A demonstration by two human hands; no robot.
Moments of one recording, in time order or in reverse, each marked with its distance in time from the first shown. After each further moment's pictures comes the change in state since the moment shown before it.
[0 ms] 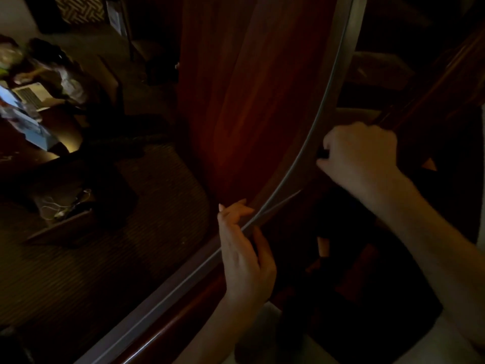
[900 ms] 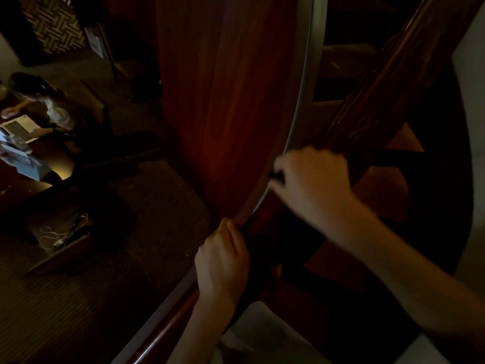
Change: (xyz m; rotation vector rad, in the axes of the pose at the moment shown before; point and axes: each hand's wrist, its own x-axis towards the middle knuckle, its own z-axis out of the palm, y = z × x) left_hand 0.017 0.000 -0.001 0.318 -0.414 -0.373; right_hand -0.037 -0.007 0.012 0.205 0.056 -0.103
